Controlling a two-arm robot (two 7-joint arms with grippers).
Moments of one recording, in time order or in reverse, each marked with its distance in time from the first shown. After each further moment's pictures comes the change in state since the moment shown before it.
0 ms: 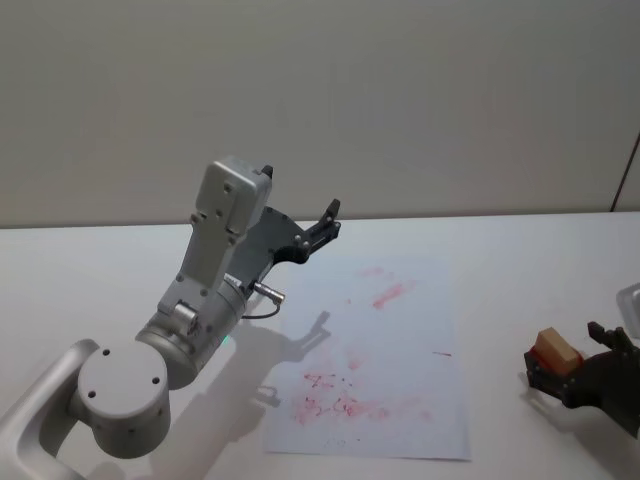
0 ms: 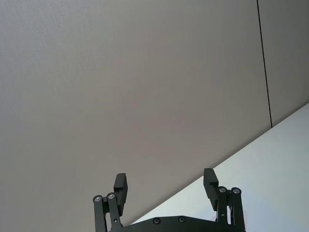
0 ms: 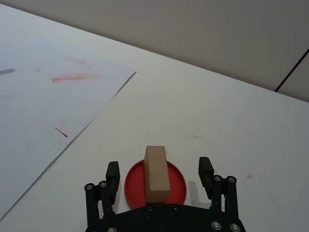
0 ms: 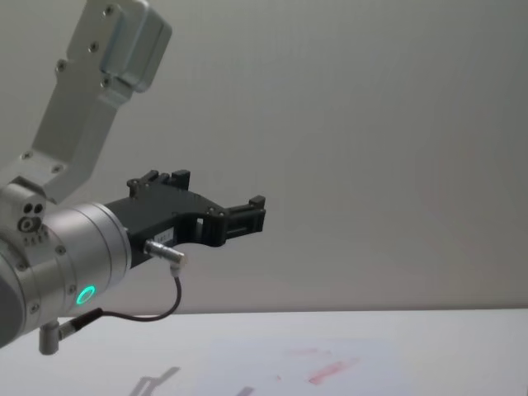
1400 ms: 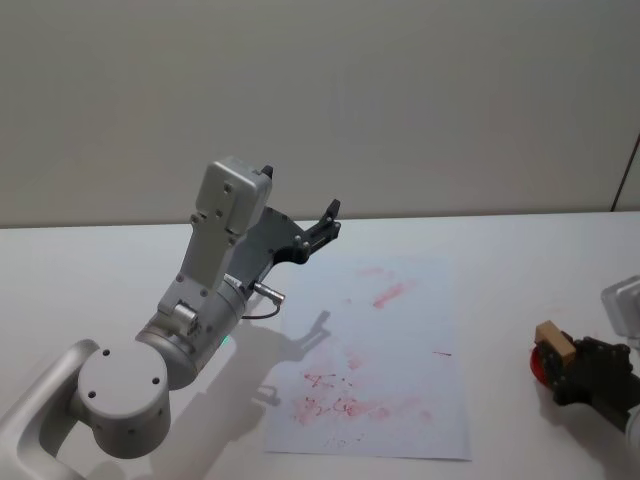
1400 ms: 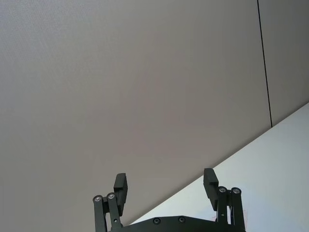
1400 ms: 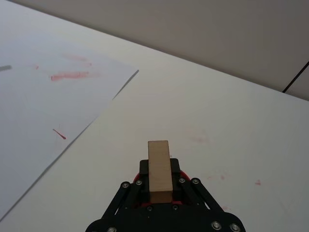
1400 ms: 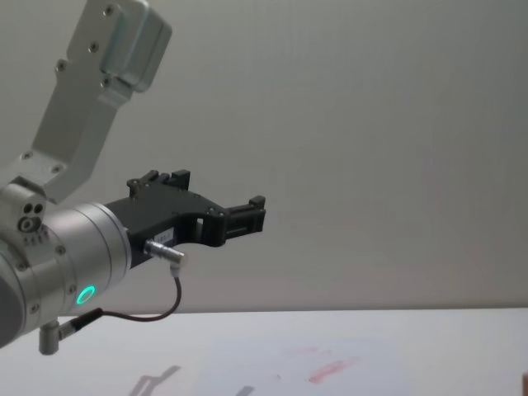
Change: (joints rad) left arm 0.000 0.000 0.000 0.000 0.000 0.000 0.000; right arm 0.039 -0.028 -0.011 0.049 -0.041 0.009 0.023
